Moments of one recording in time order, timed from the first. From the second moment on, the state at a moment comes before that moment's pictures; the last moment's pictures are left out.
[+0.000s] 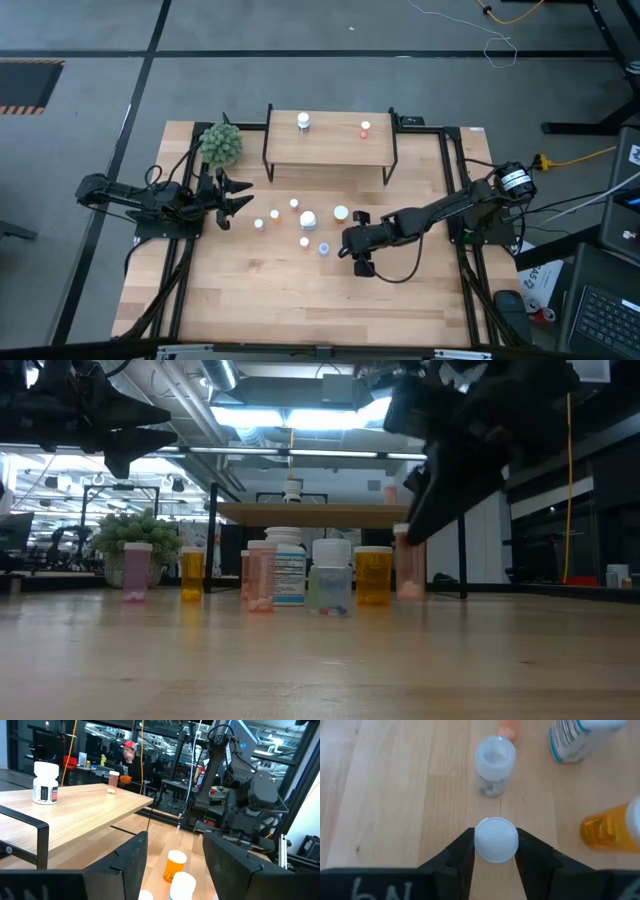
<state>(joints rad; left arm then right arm) -0.17 0.11 0.01 0.33 -0.47 -0.18 0.29 1.67 0.97 -0.25 0.13 0.23</state>
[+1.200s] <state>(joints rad) -0.17 0.11 0.01 0.33 -0.47 -0.17 -0.35 1.67 1.76 -0.66 0.18 -0.36</state>
